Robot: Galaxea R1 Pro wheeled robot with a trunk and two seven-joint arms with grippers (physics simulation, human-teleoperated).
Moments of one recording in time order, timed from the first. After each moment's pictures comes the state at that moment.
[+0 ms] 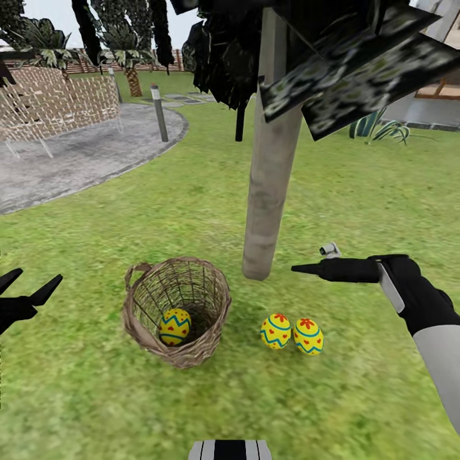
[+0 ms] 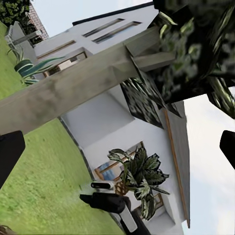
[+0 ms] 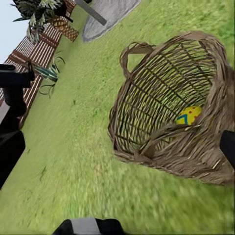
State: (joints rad) left arm -0.32 0.41 0.58 -1.42 1.21 1.01 -1.01; right arm -0.95 -0.38 0.12 -0.97 -0.28 0.90 1.40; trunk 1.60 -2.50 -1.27
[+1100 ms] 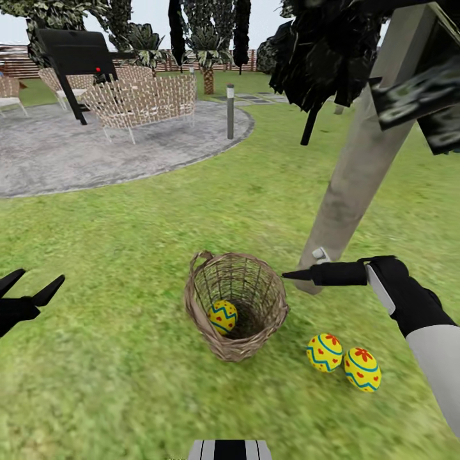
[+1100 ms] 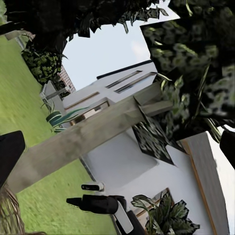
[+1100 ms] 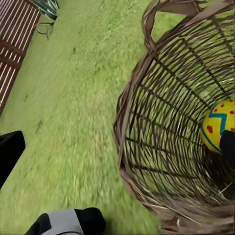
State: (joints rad) left arm -0.32 0.40 0.57 -1.42 1.21 1.01 -1.01; right arm -0.95 -0.36 0.18 -0.97 -0.28 0.90 1.26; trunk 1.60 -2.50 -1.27
